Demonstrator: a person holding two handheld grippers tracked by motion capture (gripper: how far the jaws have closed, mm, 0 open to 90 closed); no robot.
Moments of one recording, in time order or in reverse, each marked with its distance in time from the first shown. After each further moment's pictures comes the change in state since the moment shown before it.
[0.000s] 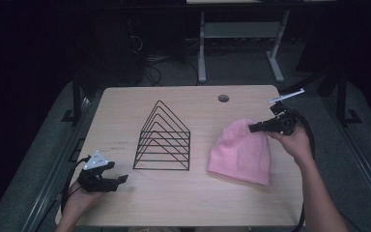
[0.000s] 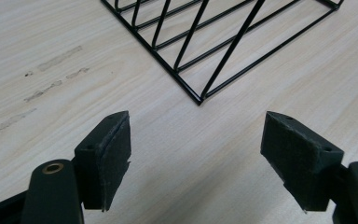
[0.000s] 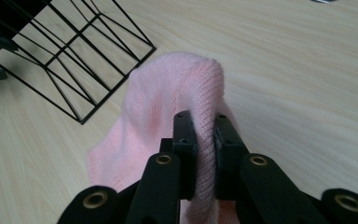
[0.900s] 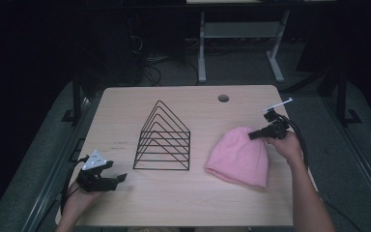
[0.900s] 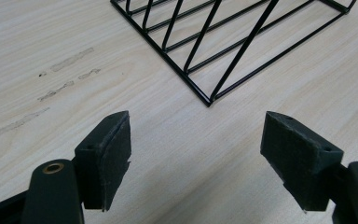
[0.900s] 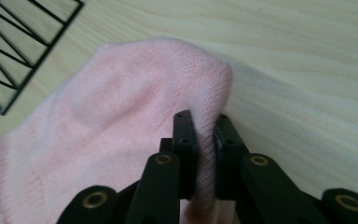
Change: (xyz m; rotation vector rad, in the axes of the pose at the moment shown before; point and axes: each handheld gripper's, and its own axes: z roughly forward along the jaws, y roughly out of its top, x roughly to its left) left arm 0.002 -0.003 0.000 -0.012 0.047 -0.005; right arm -0.047 -0.022 0.049 0.112 -0.060 0.110
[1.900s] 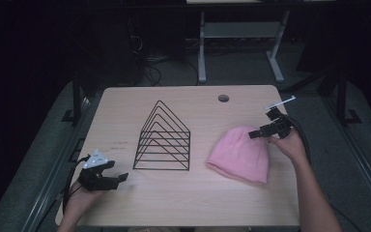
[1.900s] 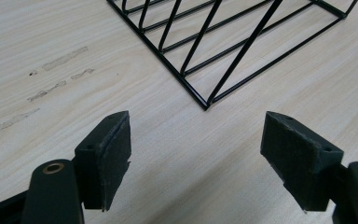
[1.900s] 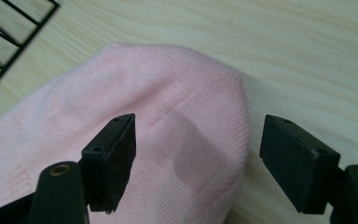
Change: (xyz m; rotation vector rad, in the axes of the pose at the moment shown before) left arm 0.000 0.001 0.004 -0.003 -0.020 -0.023; right arm -0.002 0.004 -0.004 -0.006 -0.098 -0.026
